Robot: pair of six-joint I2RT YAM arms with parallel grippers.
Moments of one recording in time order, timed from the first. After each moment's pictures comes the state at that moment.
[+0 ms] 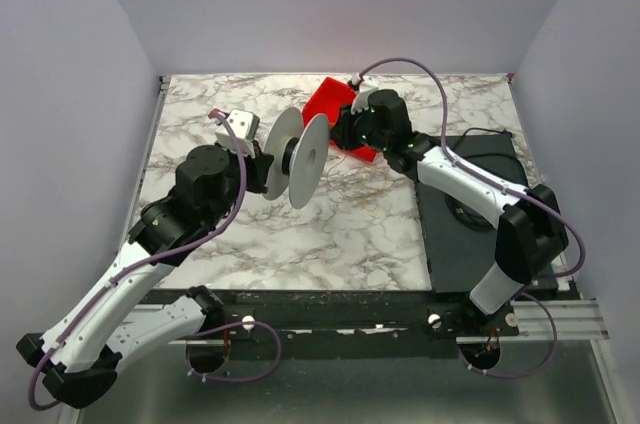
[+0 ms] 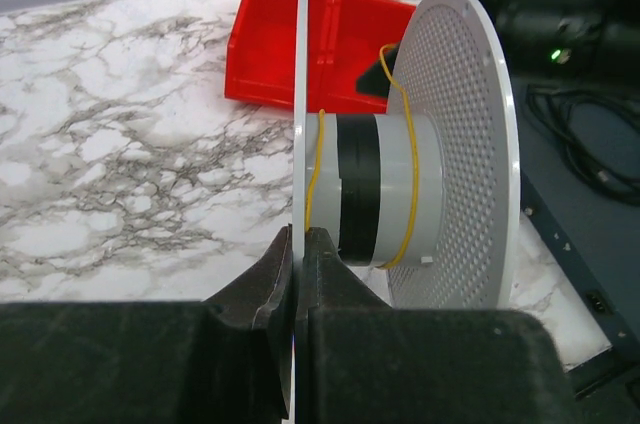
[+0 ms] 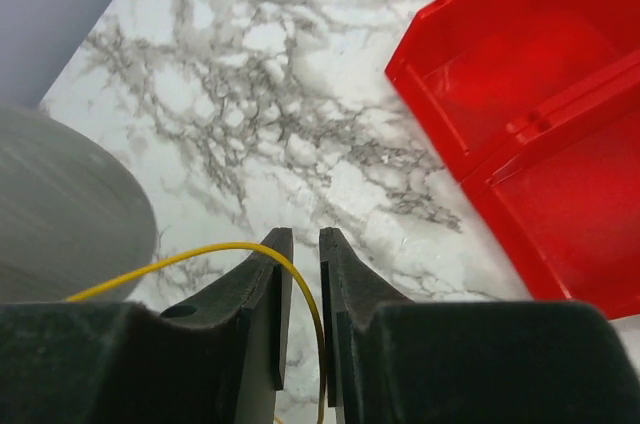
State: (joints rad) left arm -0.71 0.84 1.06 -0.49 -0.26 -0.22; right arm 0.64 1.65 1.34 -0.05 -0.06 0.24
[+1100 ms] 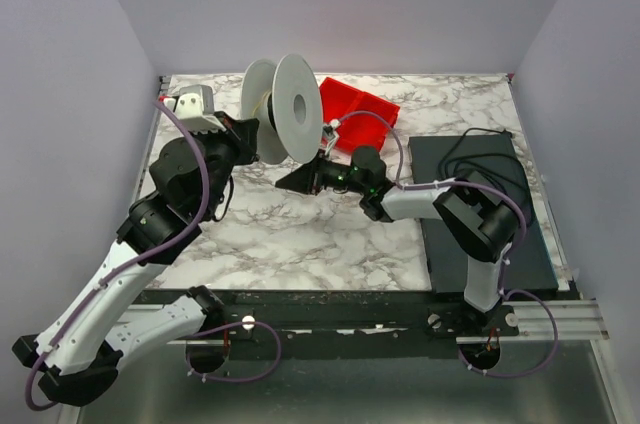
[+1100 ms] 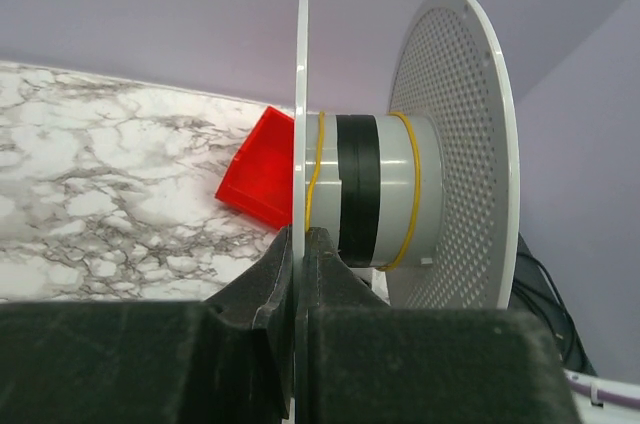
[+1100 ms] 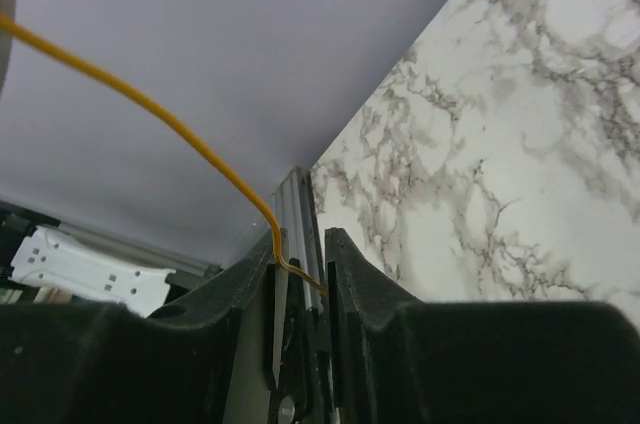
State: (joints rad) left arm -0.71 0.83 1.19 -0.35 -0.44 -0.44; right arm 0.77 1.89 0.97 0.97 -0.56 0.91
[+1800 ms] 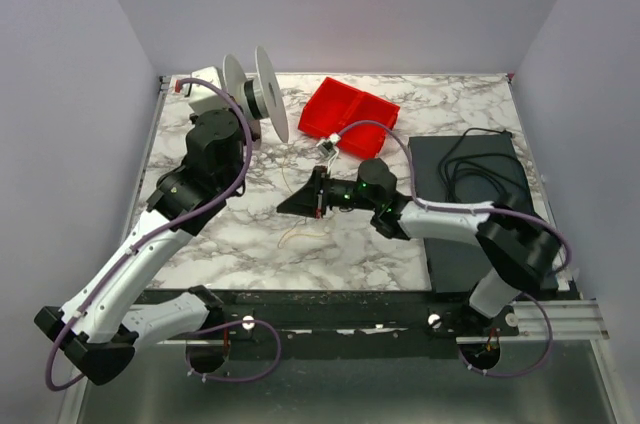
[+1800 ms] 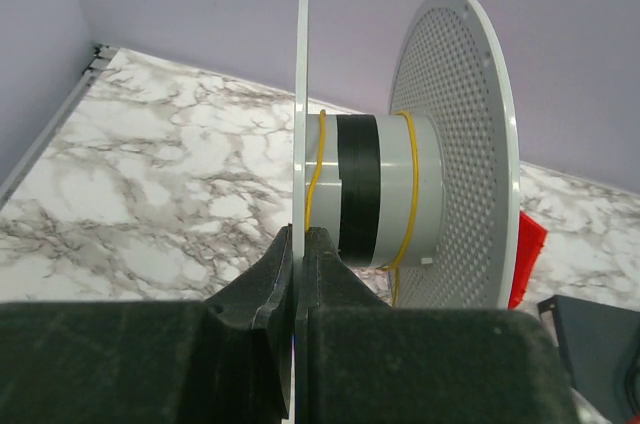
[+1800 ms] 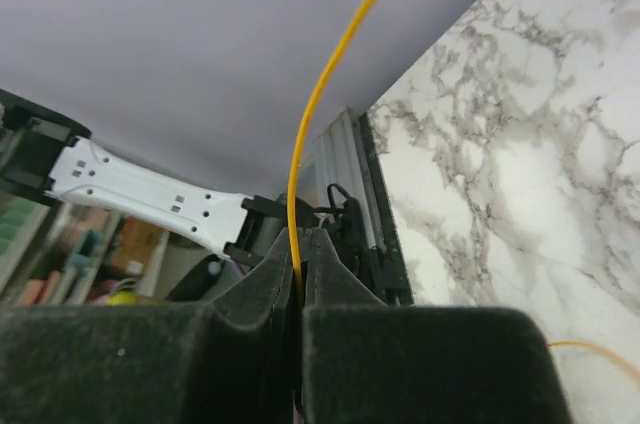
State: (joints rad) left arm -0.66 1.02 1.25 -0.35 -0.74 -0.38; right arm 0.90 1.69 0.84 0.91 -0.59 0.92
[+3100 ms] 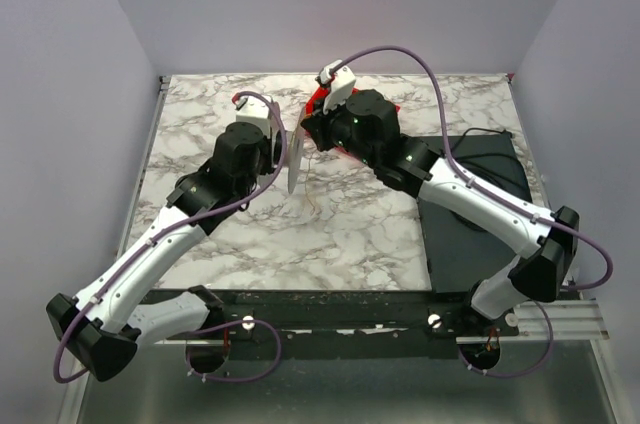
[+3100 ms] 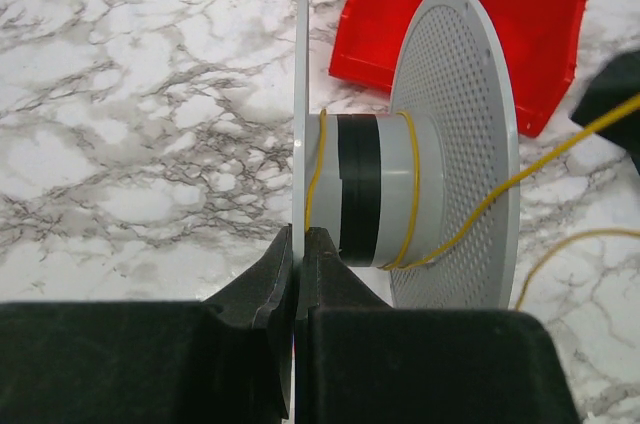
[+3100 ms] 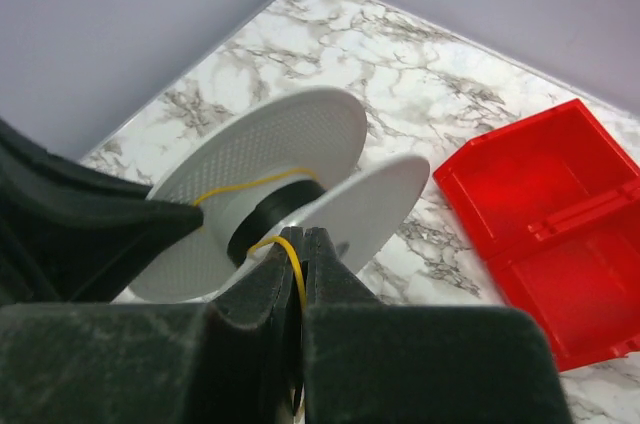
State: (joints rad) left arm -0.64 1.05 1.11 -0.45 -0.45 -0.20; right arm 0.92 1.53 1.51 -0.17 0.18 0.13
